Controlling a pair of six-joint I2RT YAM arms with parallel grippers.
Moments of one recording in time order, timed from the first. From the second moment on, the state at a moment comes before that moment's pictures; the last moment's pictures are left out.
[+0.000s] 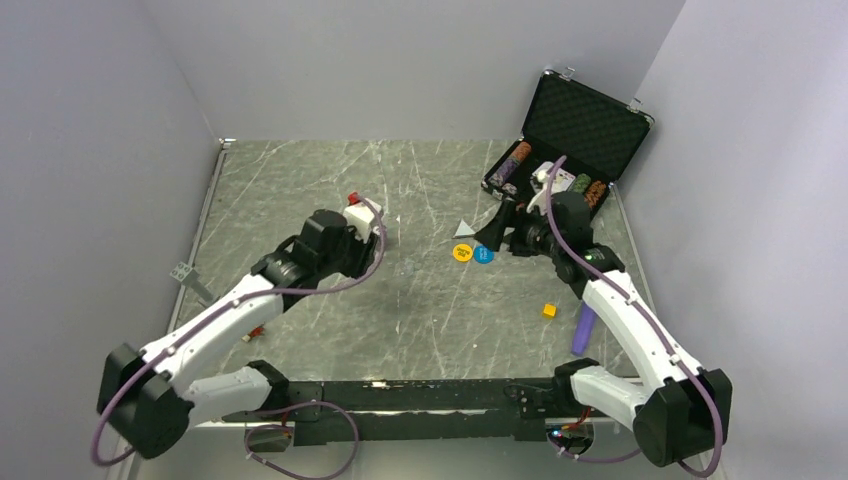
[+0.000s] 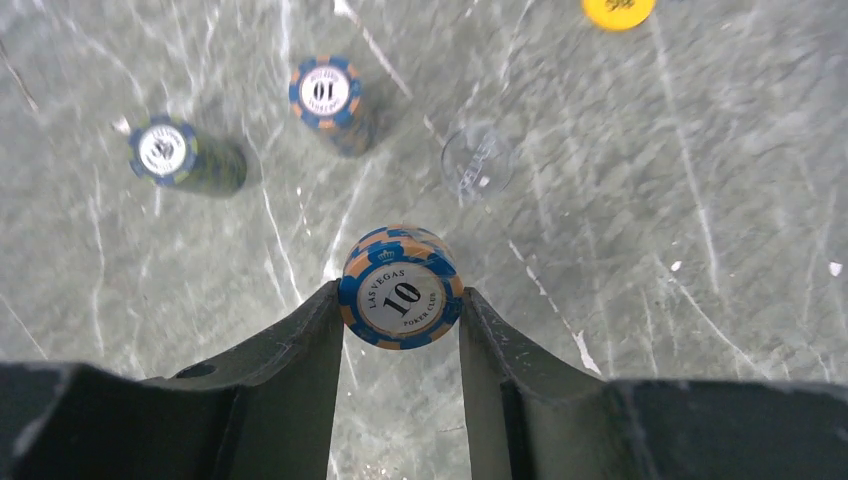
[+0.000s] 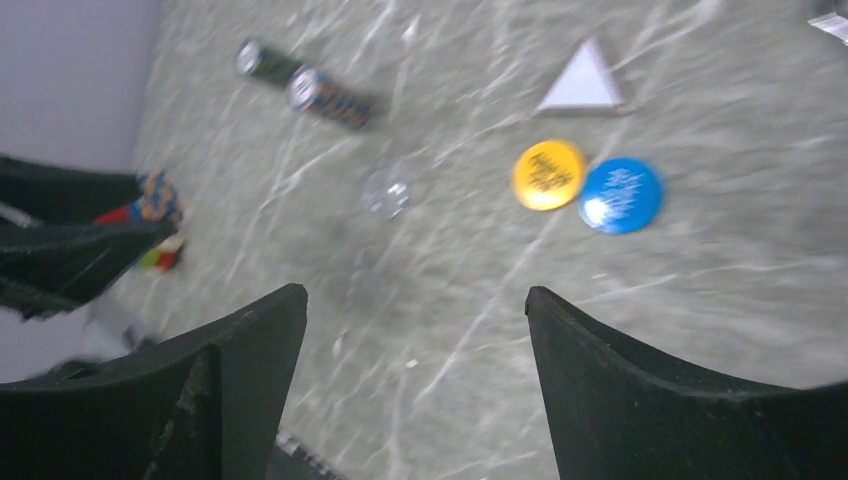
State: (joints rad) left arm -0.60 1.14 0.85 -0.36 -0.04 -0.03; right arm 0.25 1.04 0.84 -0.32 -0.31 0.45
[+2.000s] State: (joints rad) left arm -0.82 0.88 0.71 -0.20 0.09 0.17; right arm 0.57 1.41 1.07 -0.21 -0.48 0.48
